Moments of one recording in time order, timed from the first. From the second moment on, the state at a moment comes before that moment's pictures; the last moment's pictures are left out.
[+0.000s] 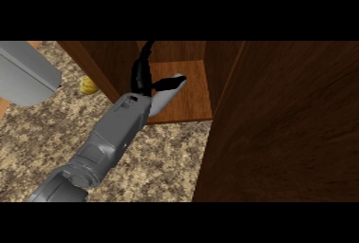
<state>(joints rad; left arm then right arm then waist) -1.10 0.01 -0.08 -0.13 0.20 0.68 -0.57 0.14 -0.43 0.76 -2.47 0.05 -0.46 0.15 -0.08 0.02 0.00</state>
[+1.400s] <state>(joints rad) -0.71 0.00 -0.24 -0.75 0.47 0.04 -0.58 0.16 -0.48 0.75 -2.48 0.07 -0.53 0.18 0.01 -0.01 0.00</state>
